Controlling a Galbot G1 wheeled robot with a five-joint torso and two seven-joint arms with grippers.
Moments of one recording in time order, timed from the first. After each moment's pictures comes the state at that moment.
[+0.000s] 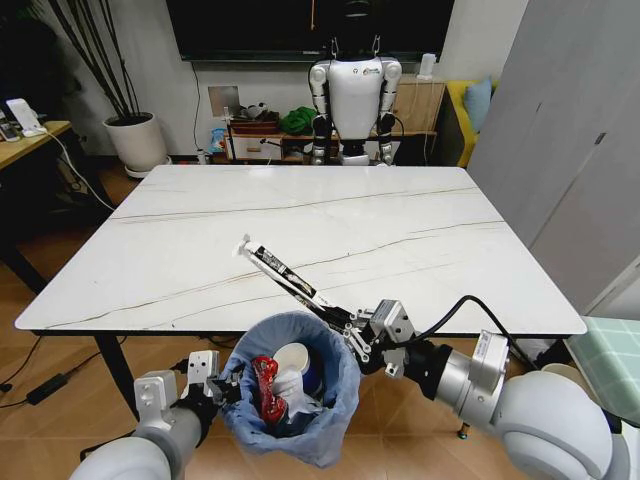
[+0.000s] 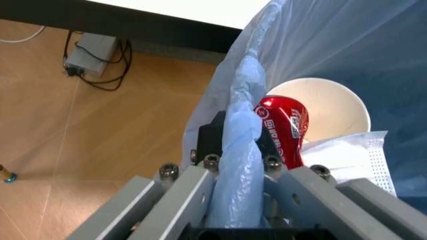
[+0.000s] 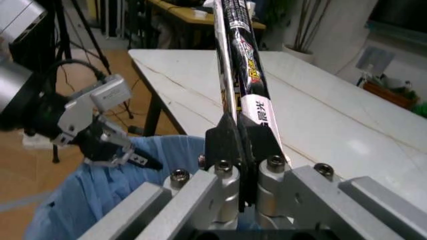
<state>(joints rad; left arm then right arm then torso) 1.61 -1.04 -0.44 -2.47 -1.01 0.74 -0.61 -1.18 0.56 0.10 2.50 0.60 -0.30 -0.08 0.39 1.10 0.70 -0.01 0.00</state>
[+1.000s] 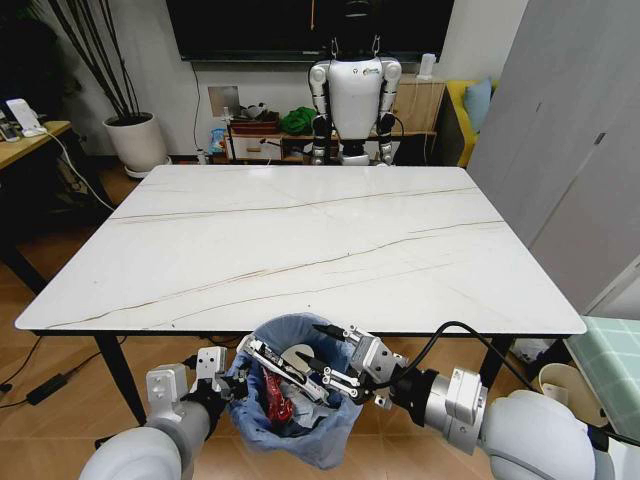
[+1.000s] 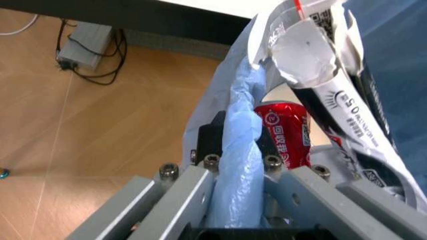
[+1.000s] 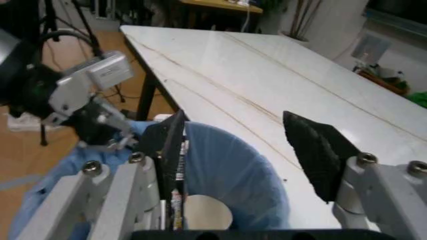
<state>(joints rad) 1.58 -1.04 -0.39 -2.45 -1.03 0.74 -0.64 -1.17 0.58 0.01 2.49 0.52 -0.34 0.00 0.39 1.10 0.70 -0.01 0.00</state>
